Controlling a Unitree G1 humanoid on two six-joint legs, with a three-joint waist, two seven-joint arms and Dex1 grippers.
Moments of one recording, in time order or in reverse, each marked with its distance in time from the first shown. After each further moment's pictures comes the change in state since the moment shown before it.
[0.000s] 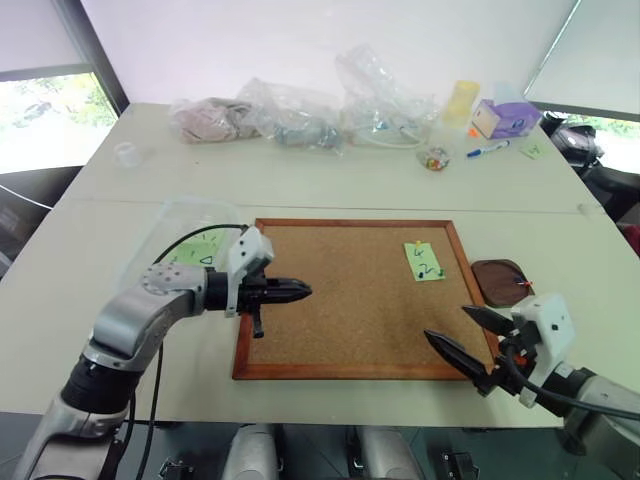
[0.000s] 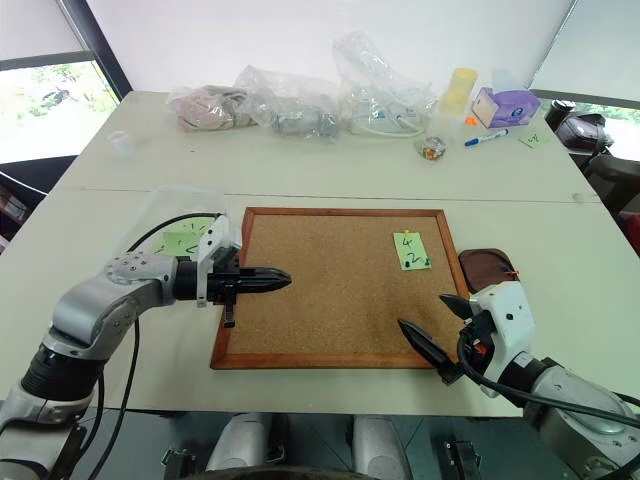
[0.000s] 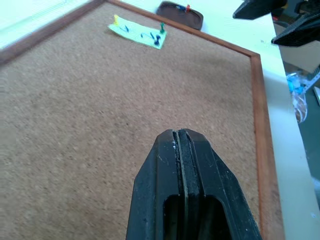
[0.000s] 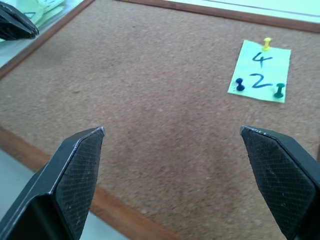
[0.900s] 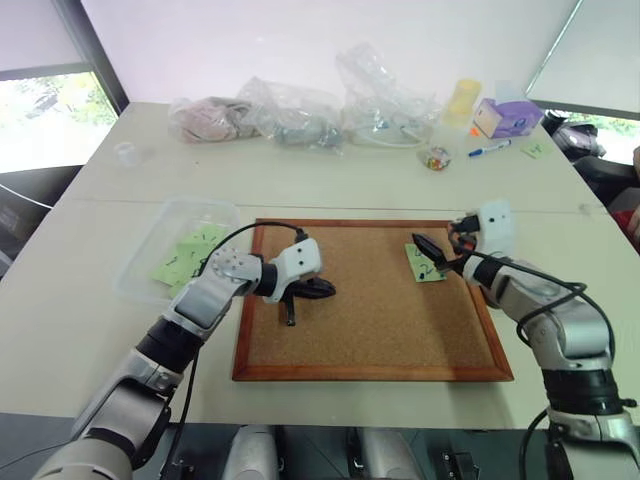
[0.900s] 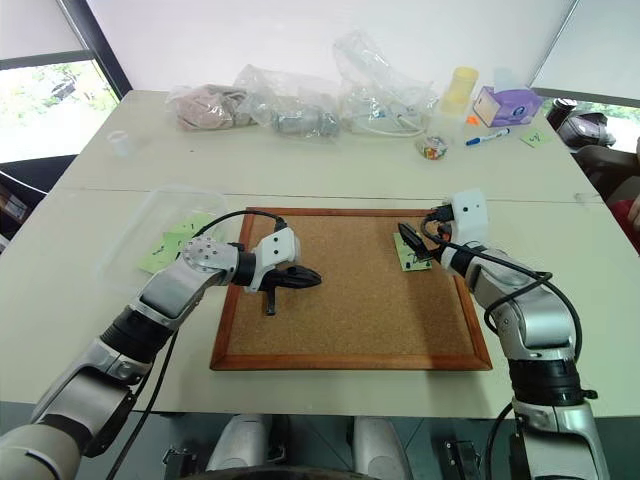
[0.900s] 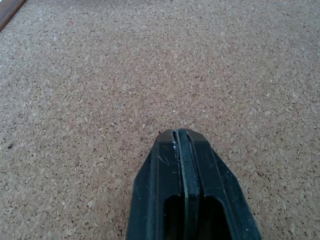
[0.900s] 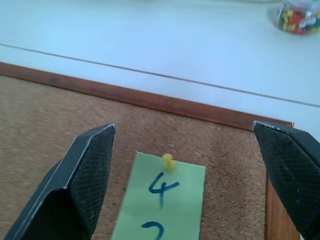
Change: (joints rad) left arm -0.181 -0.155 -0.293 0.372 0.401 -0.331 -0.047; right arm -0.792 0.127 0.336 0.814 -0.400 -0.118 -0.060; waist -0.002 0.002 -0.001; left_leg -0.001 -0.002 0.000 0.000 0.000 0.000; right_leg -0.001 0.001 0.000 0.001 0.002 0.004
